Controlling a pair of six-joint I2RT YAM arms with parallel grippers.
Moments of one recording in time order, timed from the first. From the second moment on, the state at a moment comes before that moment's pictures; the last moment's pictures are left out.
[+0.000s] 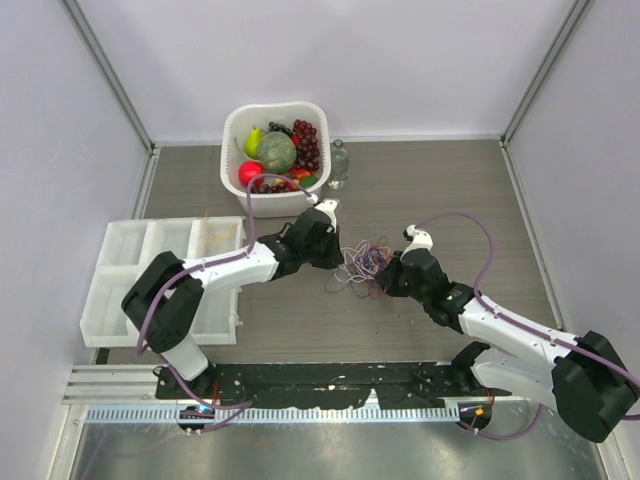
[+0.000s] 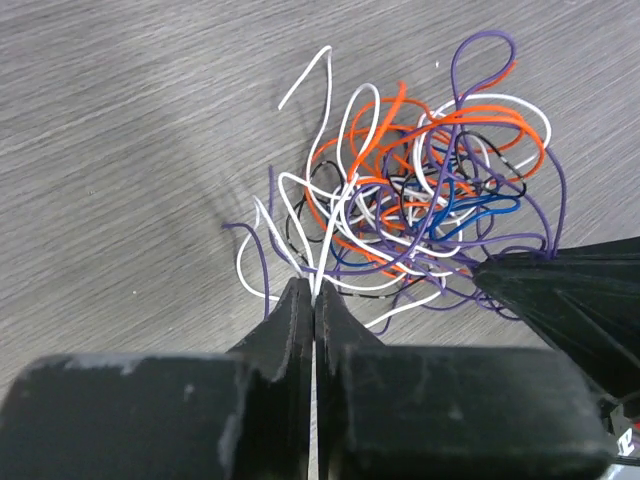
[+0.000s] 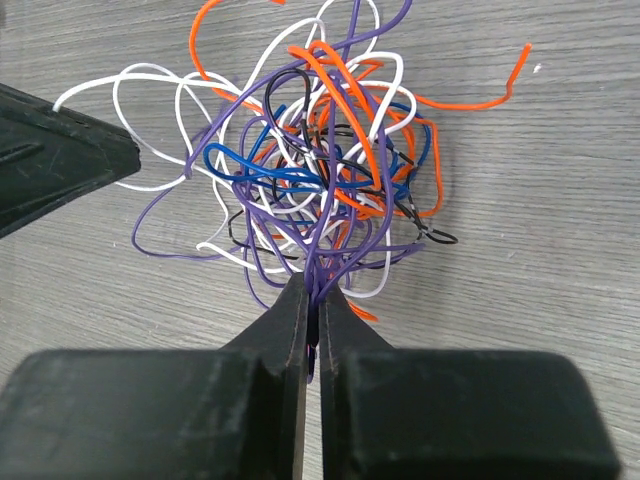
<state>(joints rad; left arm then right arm) -0.81 1.64 1.01 -0.07 0.02 -0.56 0.66 1.01 0.41 -0.02 0.14 0.66</state>
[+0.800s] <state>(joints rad) -0.84 1.23 1.07 -0.26 0.25 -0.53 0.70 0.76 0.53 -0.05 -0.01 0.68</state>
